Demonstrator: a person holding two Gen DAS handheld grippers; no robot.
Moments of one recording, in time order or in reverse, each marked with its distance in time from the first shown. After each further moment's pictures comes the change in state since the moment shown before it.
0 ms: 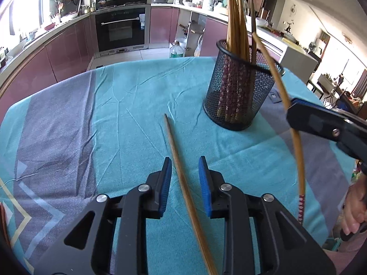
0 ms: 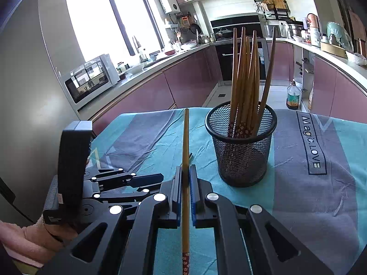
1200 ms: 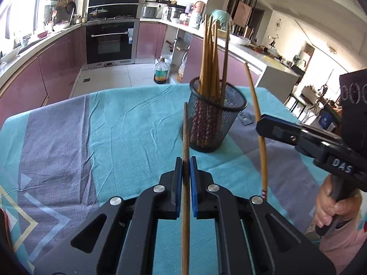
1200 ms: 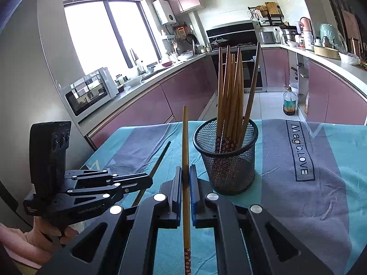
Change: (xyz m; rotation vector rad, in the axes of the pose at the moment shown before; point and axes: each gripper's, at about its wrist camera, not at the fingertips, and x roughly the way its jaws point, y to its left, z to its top) left arm -0.059 -0.009 0.018 -0.008 -0.118 -0.131; right arm -0.019 -0.012 0.007 0.028 -0.073 -0.001
